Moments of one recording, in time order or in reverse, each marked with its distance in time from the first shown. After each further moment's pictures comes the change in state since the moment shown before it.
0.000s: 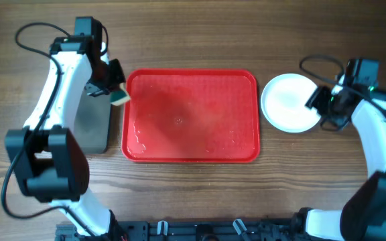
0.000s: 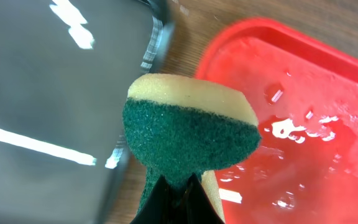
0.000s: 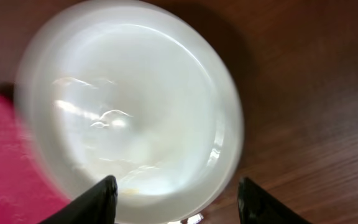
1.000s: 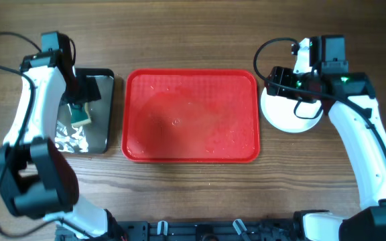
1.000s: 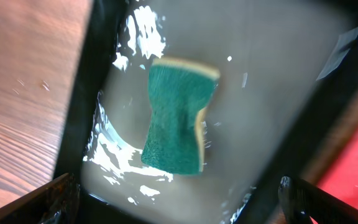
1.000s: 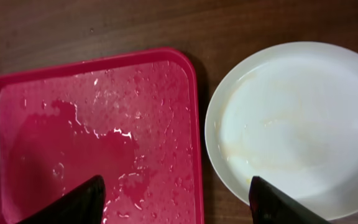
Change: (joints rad) left arm 0.161 -0.091 -0.139 0.061 -0.253 0.195; right arm 0.309 -0.072 0.164 -0.073 -0.091 -0.080
